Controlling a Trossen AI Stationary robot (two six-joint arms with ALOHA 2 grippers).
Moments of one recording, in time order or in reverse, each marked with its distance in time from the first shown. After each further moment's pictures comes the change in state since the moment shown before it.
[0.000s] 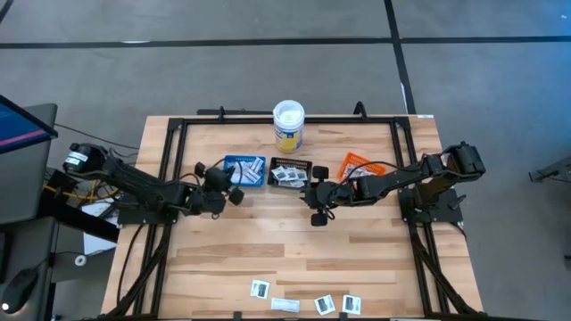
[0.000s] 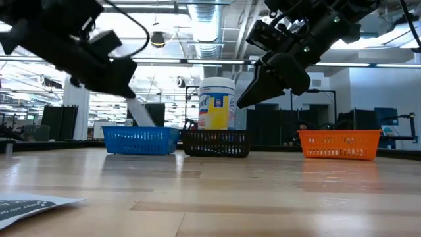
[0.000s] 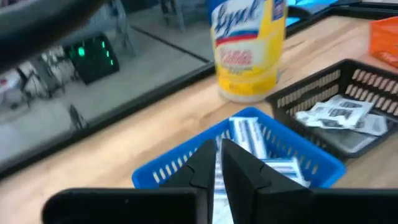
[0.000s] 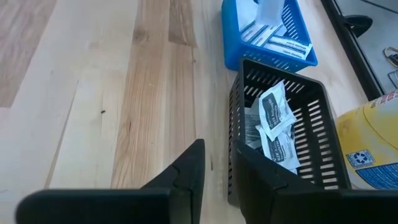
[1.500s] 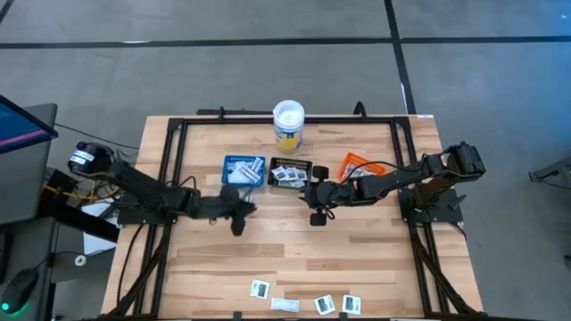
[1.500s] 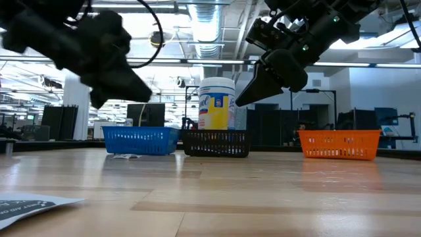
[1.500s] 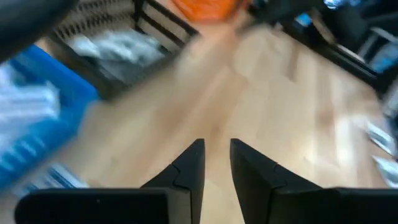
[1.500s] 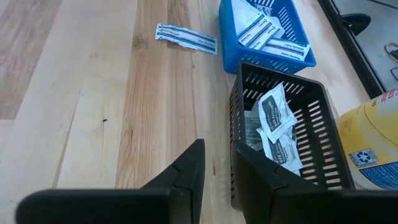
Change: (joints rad) left arm -0.053 0.067 -0.017 0.319 0.672 -0.116; right arm 0.000 0.000 0.000 0.015 -0.001 0.034
